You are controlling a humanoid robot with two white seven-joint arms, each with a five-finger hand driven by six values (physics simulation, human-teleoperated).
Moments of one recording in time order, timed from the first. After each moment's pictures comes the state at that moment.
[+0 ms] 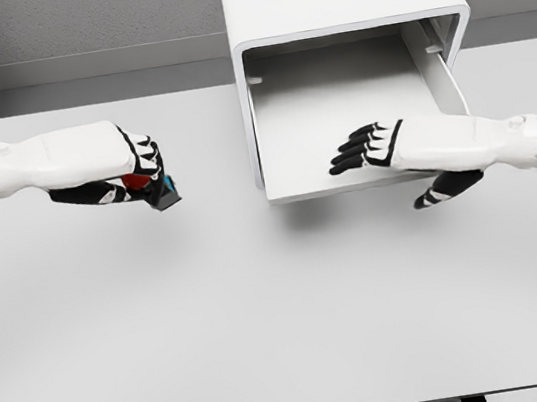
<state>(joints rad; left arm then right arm) -0.99 1.00 -1.02 -1.63 -0.02 -0.61 -0.45 -0.60 -0.96 0.68 -1.68 0.07 -0.61 0.47</state>
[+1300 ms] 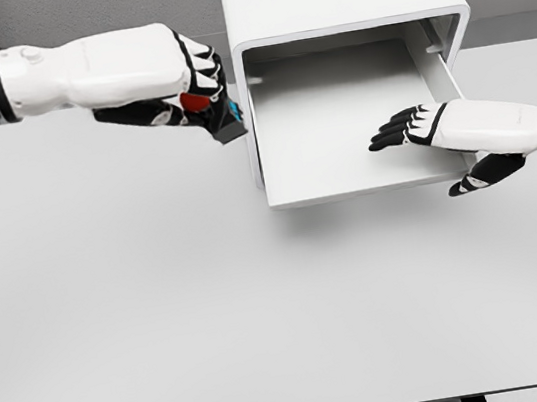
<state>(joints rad) -1.20 0.82 -1.03 -1.61 0.04 -0.61 -0.45 -0.53 -1.03 0.60 -1.64 0.01 -0.62 0.47</state>
